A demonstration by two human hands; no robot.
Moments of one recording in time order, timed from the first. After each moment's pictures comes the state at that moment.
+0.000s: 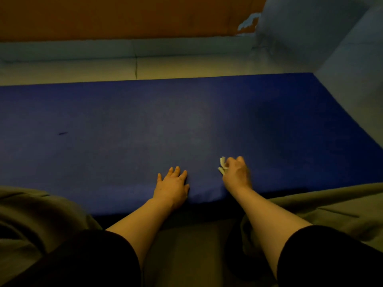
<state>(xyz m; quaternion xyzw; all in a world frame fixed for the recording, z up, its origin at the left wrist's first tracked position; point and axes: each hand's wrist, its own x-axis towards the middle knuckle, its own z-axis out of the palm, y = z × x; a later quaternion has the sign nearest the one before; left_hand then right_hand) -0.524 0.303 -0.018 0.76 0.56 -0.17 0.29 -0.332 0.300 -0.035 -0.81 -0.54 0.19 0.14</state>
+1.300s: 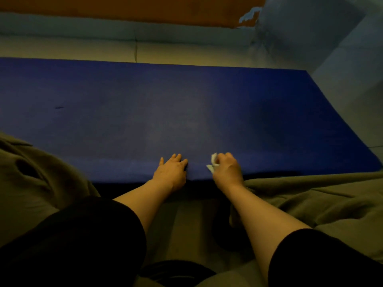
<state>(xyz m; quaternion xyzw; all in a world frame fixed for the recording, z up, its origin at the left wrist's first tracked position) -0.514 0.277 -0.013 0.78 0.54 -0.15 0.29 -0.351 0.246 -0.009 -0.77 -0.60 0.18 0.12</state>
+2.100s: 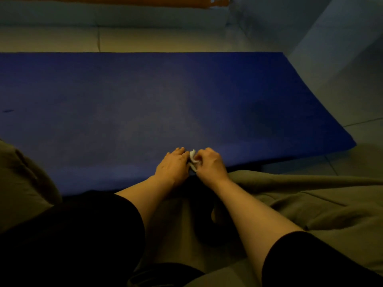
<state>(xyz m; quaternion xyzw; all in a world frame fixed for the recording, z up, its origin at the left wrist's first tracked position) -0.448 0.283 -0.022 0.81 0.49 -0.05 0.31 -0.325 0.248 -0.016 -0.75 -0.60 0.23 0.14</state>
